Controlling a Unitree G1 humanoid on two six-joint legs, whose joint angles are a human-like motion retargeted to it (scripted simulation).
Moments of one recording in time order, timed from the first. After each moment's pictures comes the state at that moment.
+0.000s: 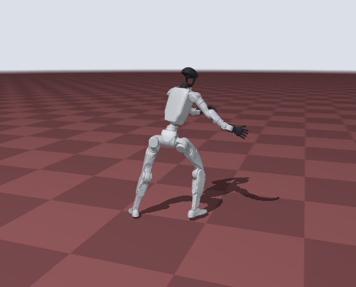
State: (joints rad) left arm -1.19 0.18 -0.01 1.19 0.15 -0.55 -0.16; right arm -0.64 -0.75 -0.39 1.32 0.45 -0.32 0.19; waist -0.49 0.16 -0.08; left_leg -0.31 0.25 0.57 -0.02 0.17 -0.26; right_leg -0.93 -0.57 -0.25 0.90 -0.33 0.10
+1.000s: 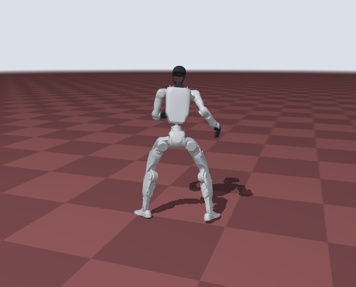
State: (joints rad) left arm -0.40 0.17 -0.13 0.38 -0.29 -0.39 -0.81; right arm 0.62 -0.37 -0.47 0.35 0.65 -0.33 0.43; waist 0.00 0.07 -0.18; left_leg -0.66 0.41 0.50 0.31 0.14 -0.14; right_leg -0.46 -0.59 -0.62 0.56 -0.12 0.17
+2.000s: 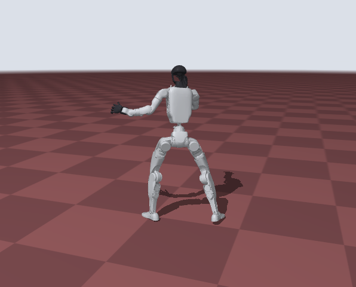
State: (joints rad) left arm 0.03 0.61 1.18 0.69 -0.13 -0.47 -0.57; right arm -0.99 -0.54 0.12 0.10 0.75 -0.63 0.28; waist 0.18 -0.04 -0.21; left_leg -0.61 0.33 0.46 0.40 -0.03 -0.13; right_leg -0.38 -0.54 -0.49 0.39 -0.07 0.22
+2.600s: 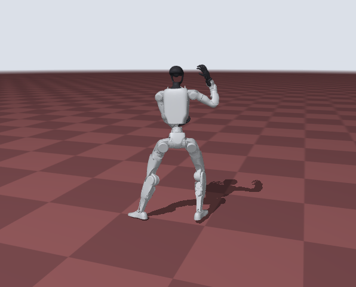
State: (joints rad) left arm -0.43 -0.11 -0.02 0.84 -0.92 0.06 -0.99; right arm -0.42 -1.04 -0.72 -0.49 0.50 -0.84 -0.24; waist -0.32 0.07 -0.23; left_leg -0.45 0.44 0.72 0.00 0.35 -0.05; right_leg -0.64 -0.44 -0.44 0.83 -0.47 0.11
